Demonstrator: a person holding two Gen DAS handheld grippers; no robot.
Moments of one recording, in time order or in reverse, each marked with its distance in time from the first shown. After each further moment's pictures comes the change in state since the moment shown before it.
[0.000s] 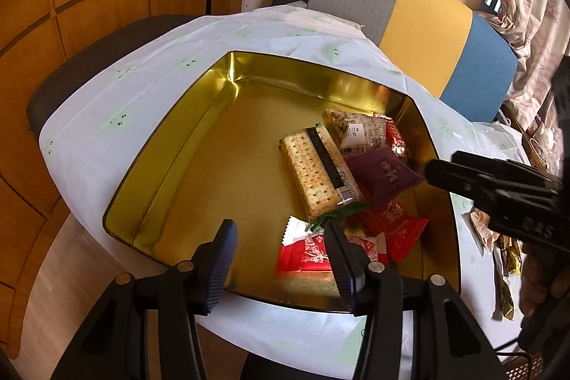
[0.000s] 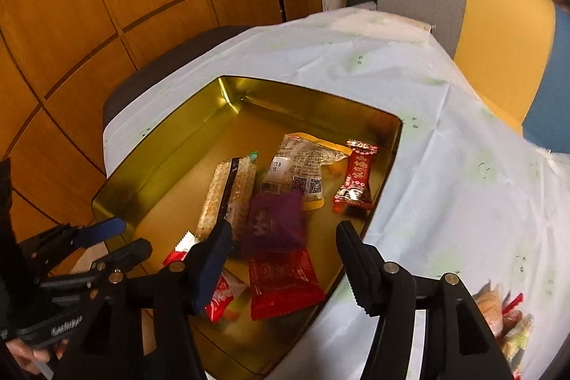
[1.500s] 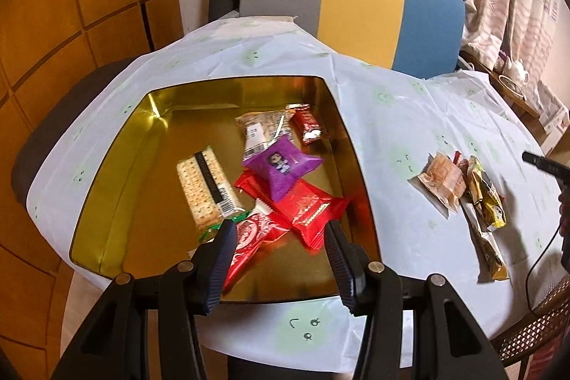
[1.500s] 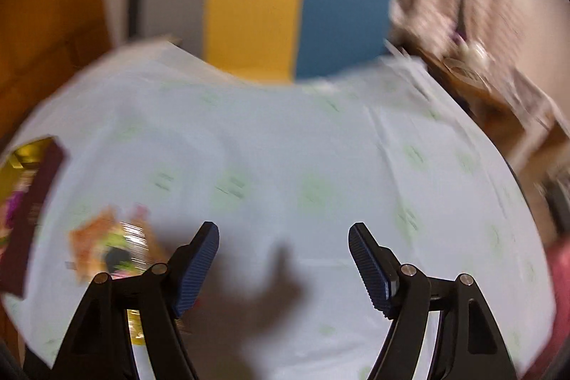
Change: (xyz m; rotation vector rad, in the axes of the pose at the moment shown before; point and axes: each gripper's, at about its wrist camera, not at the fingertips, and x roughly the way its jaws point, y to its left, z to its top) left arm -0.020 -0.092 -0.010 0.277 -0.018 -0.029; right arm -0.168 -0.284 -0.153 0.463 -0.058 -0.621
